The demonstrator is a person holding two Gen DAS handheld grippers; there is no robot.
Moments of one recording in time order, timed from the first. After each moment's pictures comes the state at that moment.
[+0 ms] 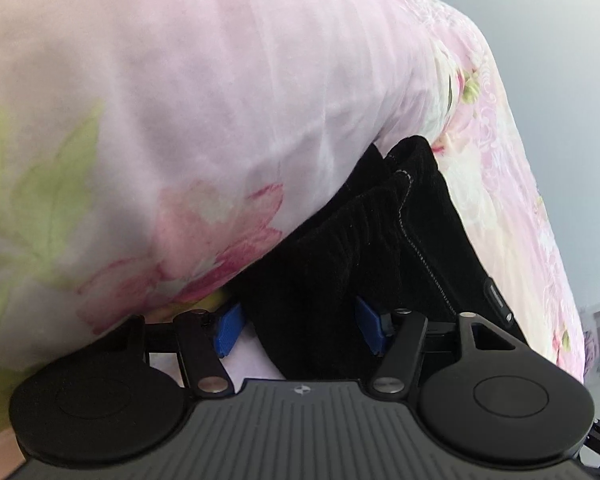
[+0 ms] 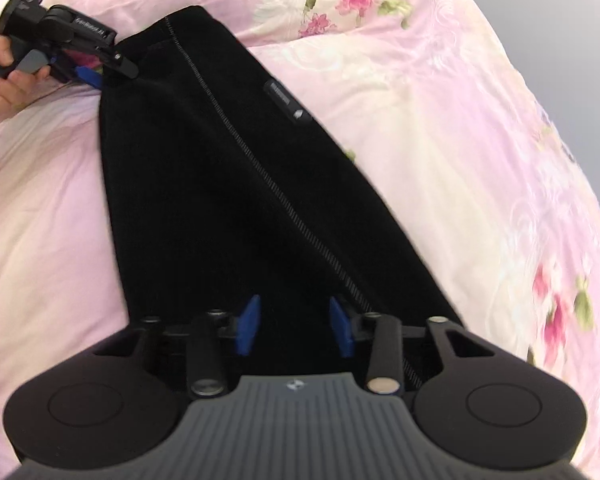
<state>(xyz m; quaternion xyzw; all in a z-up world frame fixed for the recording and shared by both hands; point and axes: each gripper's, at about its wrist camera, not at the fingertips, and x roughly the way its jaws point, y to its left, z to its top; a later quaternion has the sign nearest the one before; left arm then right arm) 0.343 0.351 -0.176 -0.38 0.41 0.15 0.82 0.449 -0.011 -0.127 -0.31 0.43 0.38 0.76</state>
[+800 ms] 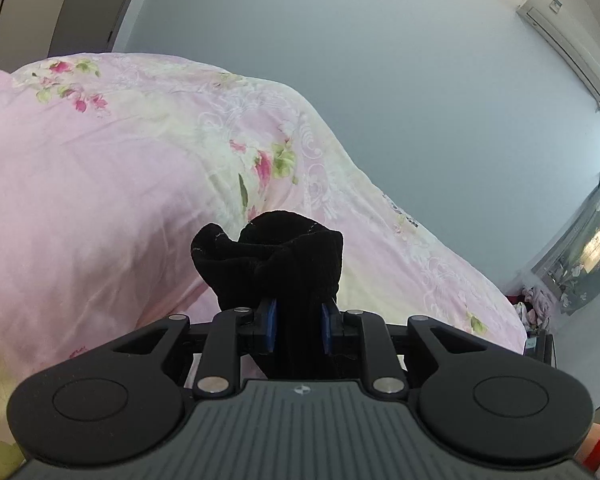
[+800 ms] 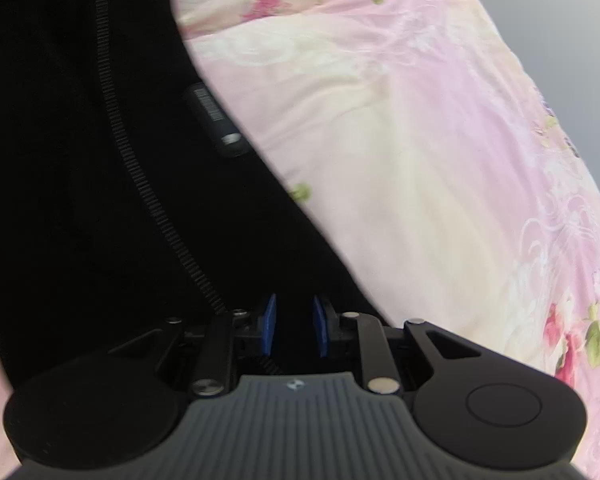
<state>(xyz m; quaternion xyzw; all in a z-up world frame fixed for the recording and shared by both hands) 0.349 0.288 -0.042 -0.26 0.29 0.01 0.92 0.480 0.013 -0.153 -0.30 0.47 0.36 0.75</state>
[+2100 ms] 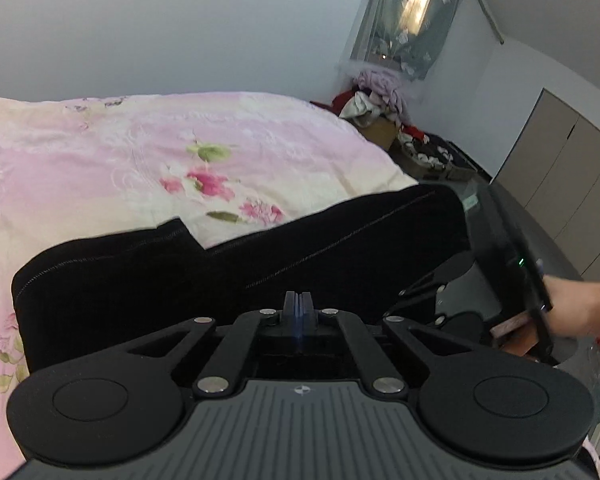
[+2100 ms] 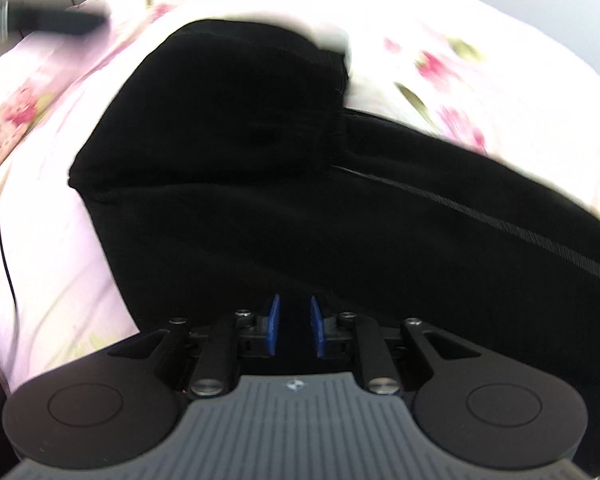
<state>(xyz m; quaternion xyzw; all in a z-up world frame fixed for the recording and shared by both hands) 0.365 -0.070 -0.048 0.01 0.39 -0.29 0.87 0.361 -0.274 -0.108 -0.08 0.54 0.26 0.79</state>
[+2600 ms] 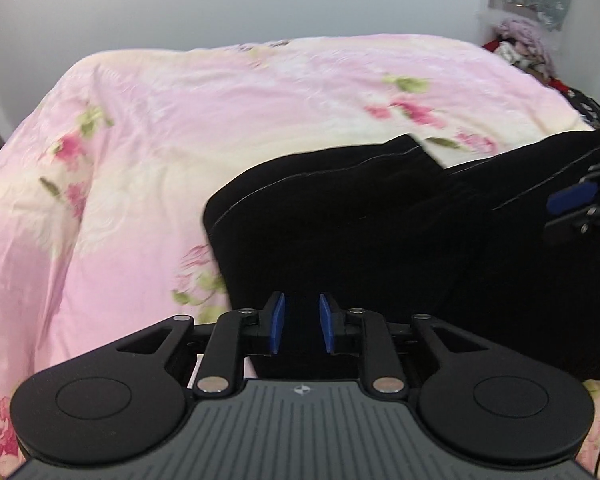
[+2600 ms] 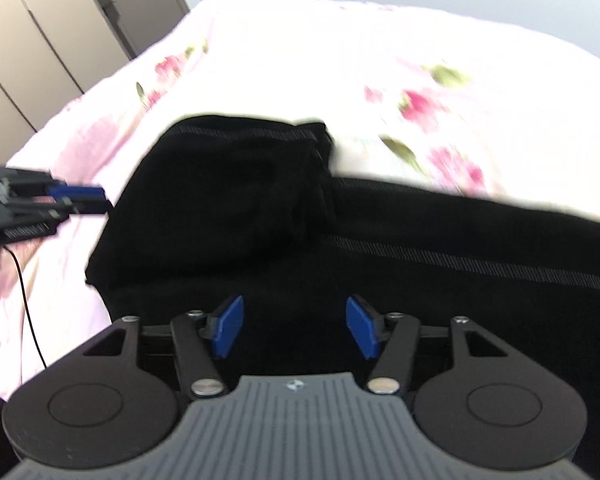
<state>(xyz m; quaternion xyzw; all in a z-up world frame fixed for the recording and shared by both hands) 0.390 0.038 -0.097 0.10 0.44 -0.06 0.89 0.414 -0.267 -0.099 0.02 0.48 0.29 0.83</state>
